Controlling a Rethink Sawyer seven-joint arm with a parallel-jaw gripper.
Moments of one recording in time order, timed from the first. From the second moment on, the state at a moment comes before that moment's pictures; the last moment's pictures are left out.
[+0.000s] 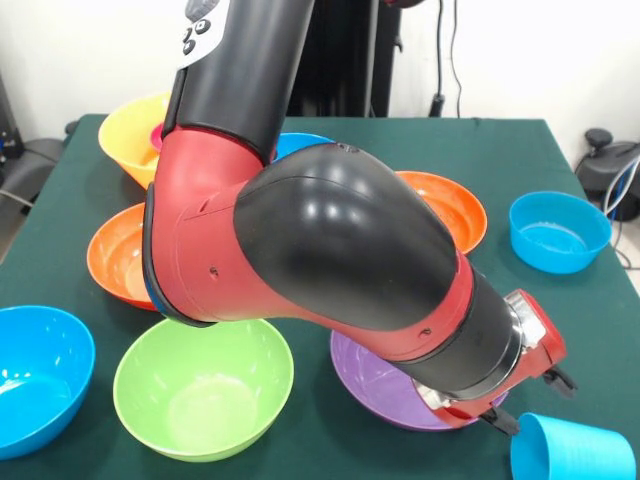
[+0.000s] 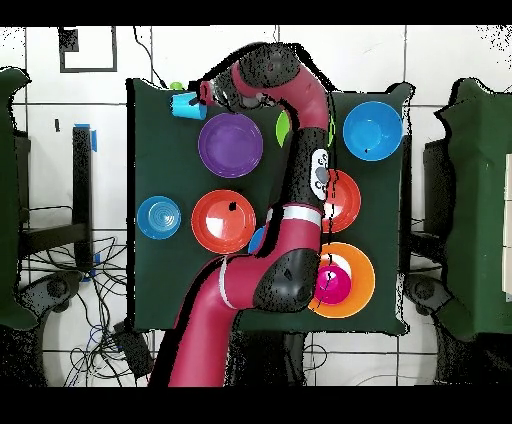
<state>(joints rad) -0.24 0.52 -0.74 -0.06 1.41 1.41 1.11</state>
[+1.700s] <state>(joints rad) -0.24 0.54 -0.70 -0.06 1.41 1.31 1.11</state>
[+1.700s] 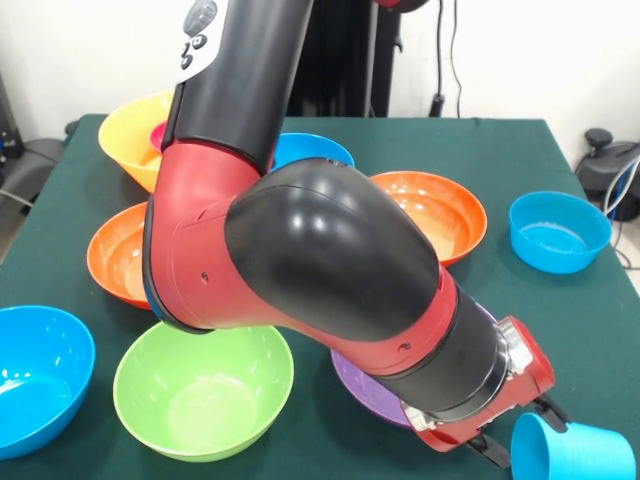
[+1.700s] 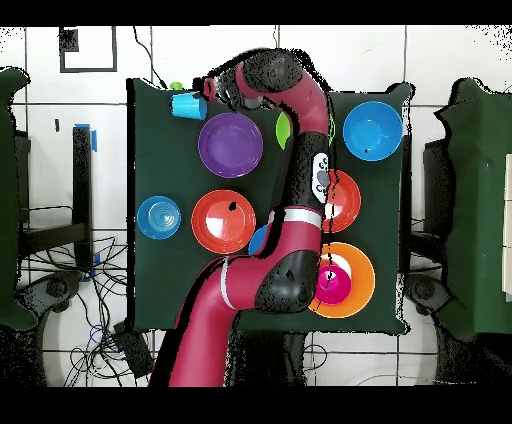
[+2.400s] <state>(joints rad) -0.24 0.57 -0.70 -0.06 1.41 1.31 1.11</state>
